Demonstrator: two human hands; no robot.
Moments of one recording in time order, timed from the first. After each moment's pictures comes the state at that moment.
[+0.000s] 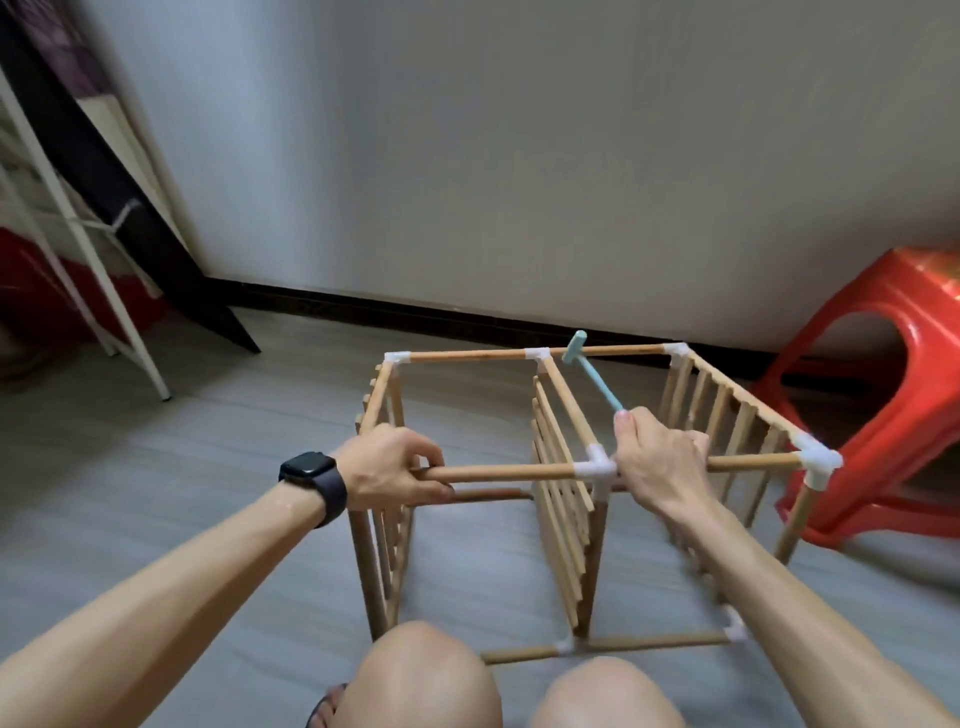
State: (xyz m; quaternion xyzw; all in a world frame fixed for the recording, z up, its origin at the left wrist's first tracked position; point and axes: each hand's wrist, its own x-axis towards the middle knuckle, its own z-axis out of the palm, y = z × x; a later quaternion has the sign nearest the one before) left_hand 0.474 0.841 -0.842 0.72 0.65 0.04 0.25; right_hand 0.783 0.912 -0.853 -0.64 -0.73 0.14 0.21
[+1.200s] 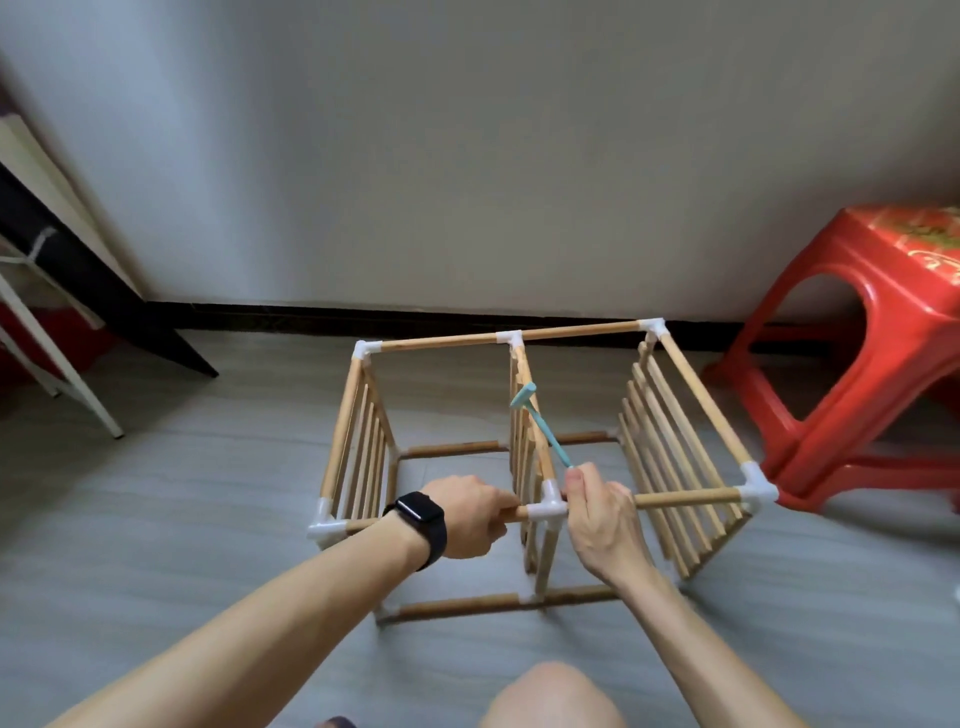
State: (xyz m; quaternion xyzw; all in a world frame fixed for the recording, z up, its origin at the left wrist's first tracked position) left_hand 0.586 0.885 -0.892 0.80 0.56 -0.12 0.19; right_hand 0.779 0.891 -0.952 -0.58 -0.71 0.25 0.31
